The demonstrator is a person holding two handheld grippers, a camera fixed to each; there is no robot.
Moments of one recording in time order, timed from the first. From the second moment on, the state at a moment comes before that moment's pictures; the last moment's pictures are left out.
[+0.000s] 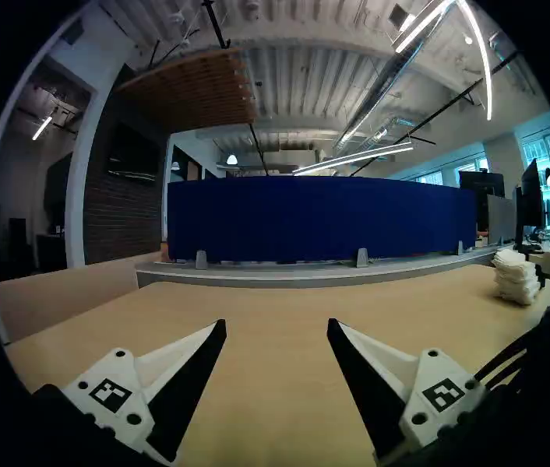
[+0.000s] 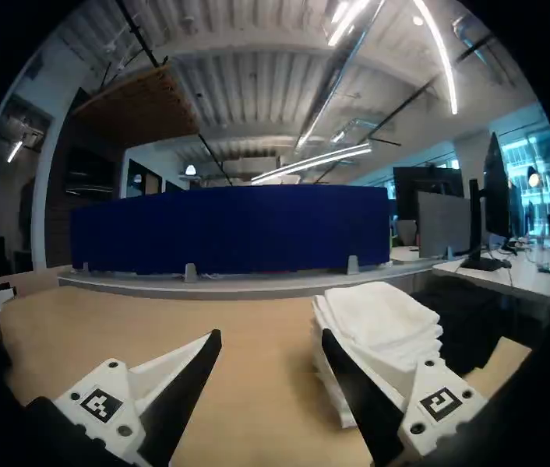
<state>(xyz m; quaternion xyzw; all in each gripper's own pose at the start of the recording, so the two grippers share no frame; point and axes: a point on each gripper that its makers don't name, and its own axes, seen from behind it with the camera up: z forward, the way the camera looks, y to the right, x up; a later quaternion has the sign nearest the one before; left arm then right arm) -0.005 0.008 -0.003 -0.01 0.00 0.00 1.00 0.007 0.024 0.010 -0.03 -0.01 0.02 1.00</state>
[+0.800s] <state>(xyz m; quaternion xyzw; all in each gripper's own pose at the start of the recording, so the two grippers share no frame) -0.005 0.008 -0.003 -0.01 0.00 0.00 1.00 -0.001 0.006 0.007 -0.01 0.00 0.00 1.00</state>
